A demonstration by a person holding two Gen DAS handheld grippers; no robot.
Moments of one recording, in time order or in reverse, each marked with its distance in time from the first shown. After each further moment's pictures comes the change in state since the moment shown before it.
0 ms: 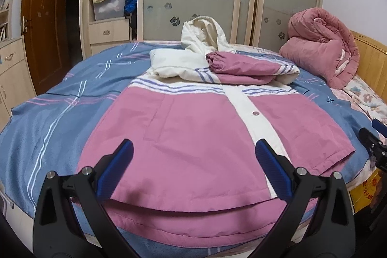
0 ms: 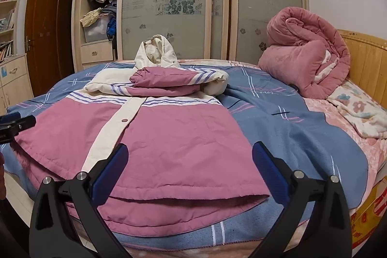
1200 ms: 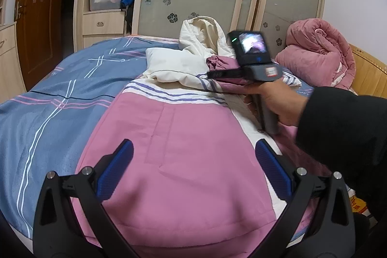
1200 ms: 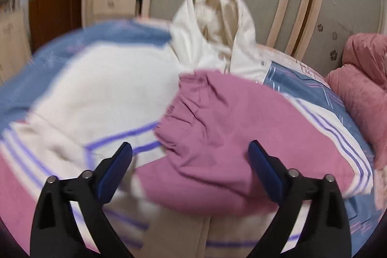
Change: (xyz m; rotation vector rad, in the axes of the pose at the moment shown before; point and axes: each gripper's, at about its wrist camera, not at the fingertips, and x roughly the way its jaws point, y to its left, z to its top) left arm 0.031 0.028 0.031 -0.058 0.010 -0.076; right arm 0.349 0.169 0.148 -0.210 0.222 0.136
